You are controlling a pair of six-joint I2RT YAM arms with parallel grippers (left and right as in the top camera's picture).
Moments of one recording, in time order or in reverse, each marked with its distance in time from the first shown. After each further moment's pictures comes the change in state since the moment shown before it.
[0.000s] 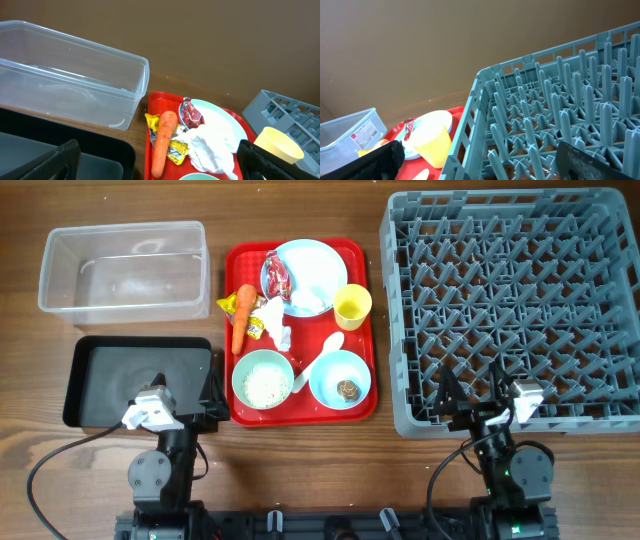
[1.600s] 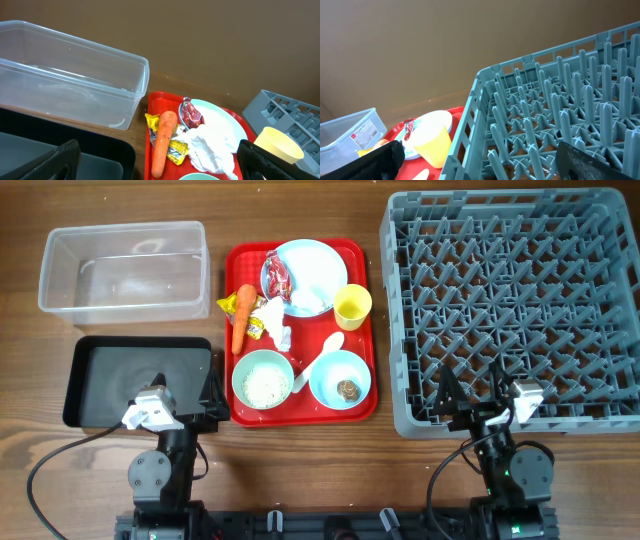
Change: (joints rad) left arm 0.000 0.000 0.000 0.000 0.000 0.000; right arm 0.000 0.000 0.000 0.000 0.000 0.000
